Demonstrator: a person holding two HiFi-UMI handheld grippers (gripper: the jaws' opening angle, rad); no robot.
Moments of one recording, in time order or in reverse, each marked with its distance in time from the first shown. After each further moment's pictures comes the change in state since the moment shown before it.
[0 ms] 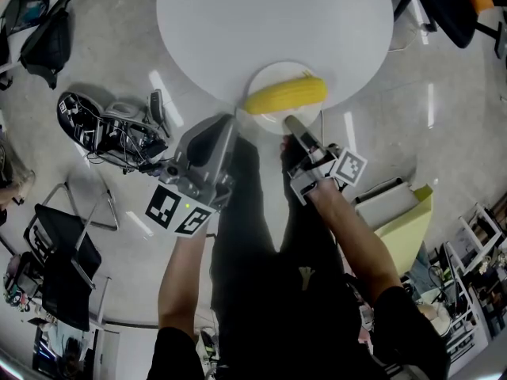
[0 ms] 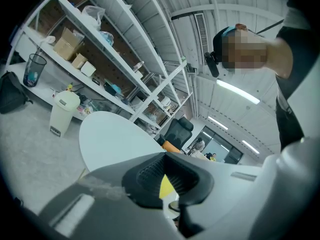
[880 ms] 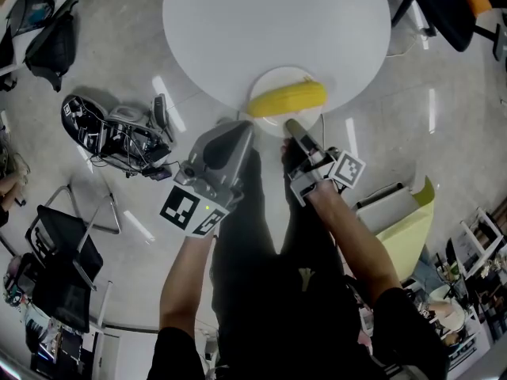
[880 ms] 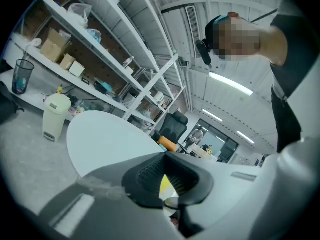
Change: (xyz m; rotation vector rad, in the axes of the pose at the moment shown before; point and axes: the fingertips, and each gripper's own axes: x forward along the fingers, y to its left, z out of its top) left arm 0.009 -0.024 -0.010 0.085 0.056 -0.048; right arm -0.002 -0.001 -0.002 -0.009 -0.012 -0.012
